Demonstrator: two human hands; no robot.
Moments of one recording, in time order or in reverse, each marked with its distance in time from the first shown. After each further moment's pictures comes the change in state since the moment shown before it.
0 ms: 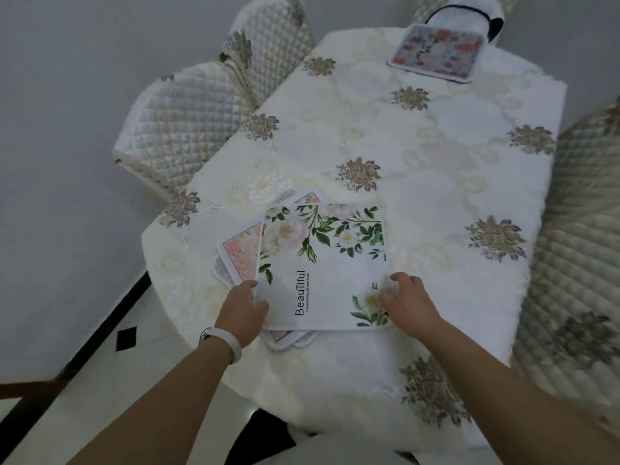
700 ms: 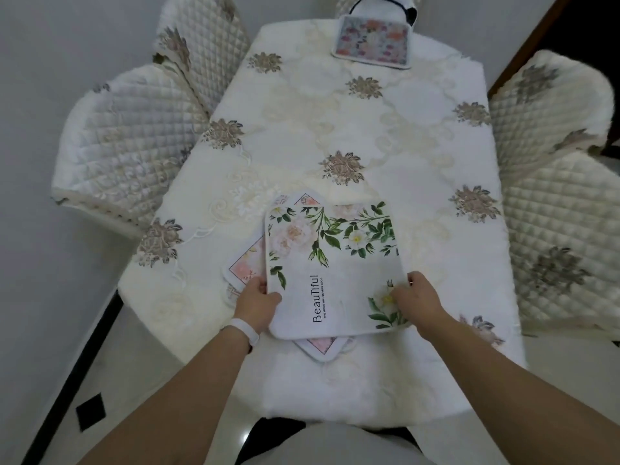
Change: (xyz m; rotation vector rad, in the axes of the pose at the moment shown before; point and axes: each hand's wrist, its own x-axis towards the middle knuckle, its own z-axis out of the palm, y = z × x) left_hand 0.094 -0.022 -0.041 -0.433 -0.292 -0.040; right_hand -0.023 -0.067 0.066 0.499 0.343 0.471
